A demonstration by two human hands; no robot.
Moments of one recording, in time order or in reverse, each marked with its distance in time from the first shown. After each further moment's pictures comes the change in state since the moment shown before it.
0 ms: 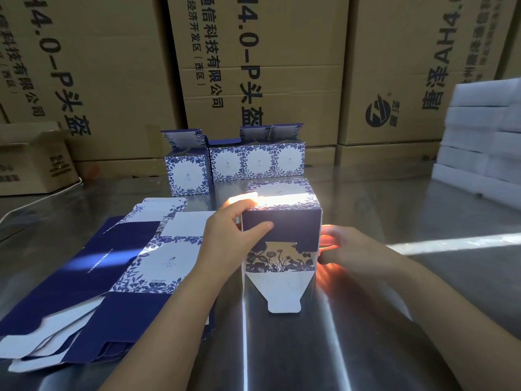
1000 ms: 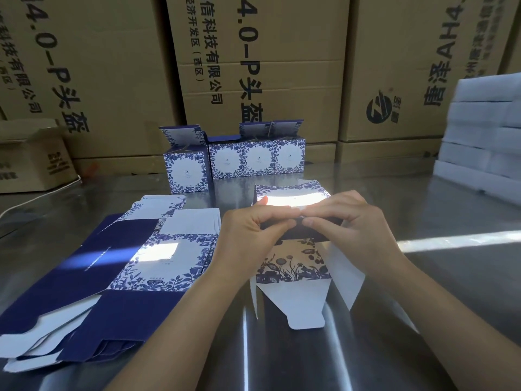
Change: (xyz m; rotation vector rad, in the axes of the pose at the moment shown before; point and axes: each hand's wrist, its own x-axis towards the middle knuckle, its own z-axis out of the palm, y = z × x) left_hand -0.014 0.030 0.013 -0.200 -0.095 0.225; right_hand -0.013 -0.024 0.012 -0.218 0.643 -0.521
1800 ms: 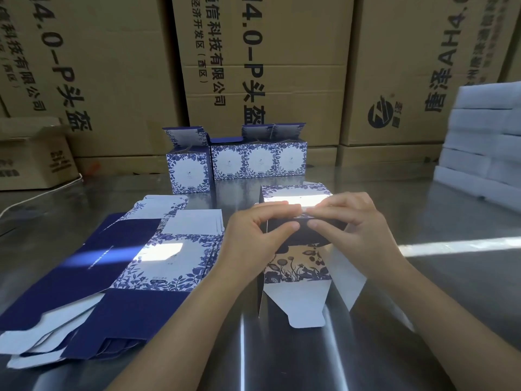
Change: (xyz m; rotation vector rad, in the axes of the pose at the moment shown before) left_hand 0.000 0.000 -0.002 -0.064 -0.015 -0.082; right_hand -0.001 0.007 0.000 -0.074 0.004 0.002
